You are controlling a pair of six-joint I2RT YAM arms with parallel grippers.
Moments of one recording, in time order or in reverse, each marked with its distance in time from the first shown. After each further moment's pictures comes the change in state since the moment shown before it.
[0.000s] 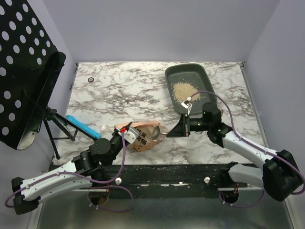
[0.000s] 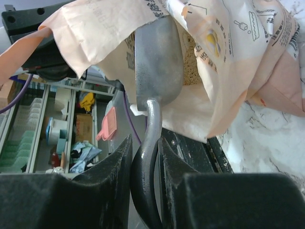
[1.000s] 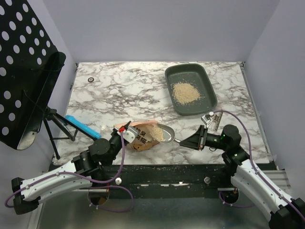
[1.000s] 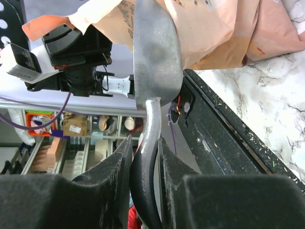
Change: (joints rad) left arm 0.000 -0.004 0.000 0.005 -0.026 0.001; right arm -0.130 -0.569 -0.342 -0.072 0.071 0.355
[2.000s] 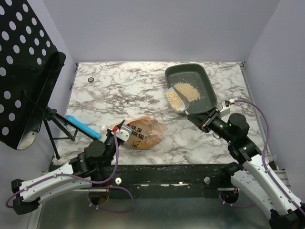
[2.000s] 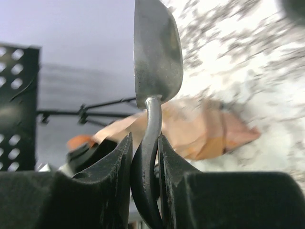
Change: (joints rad) left arm -0.006 -0.082 -0.014 0.010 -0.146 0.007; right arm 0.000 -0.012 0.309 -0.299 0.546 0.038
